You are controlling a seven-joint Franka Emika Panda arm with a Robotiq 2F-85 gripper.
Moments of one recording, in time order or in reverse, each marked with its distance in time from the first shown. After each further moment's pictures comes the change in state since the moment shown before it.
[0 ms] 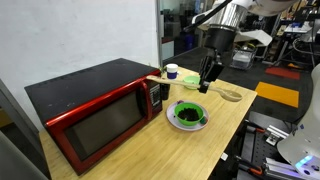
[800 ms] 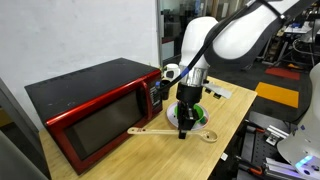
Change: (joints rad) arm 0.068 0.449 0.080 0.068 0.190 0.269 -0.212
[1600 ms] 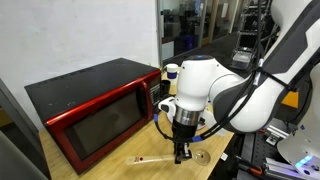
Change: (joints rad) arm -0.020 0.229 0.166 -0.008 -0.304 0.314 0.255
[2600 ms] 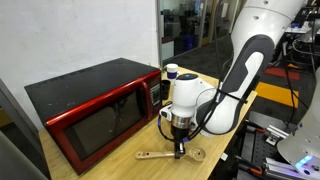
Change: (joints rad) arm -0.188 0.230 0.036 0.047 -0.150 0.091 0.048
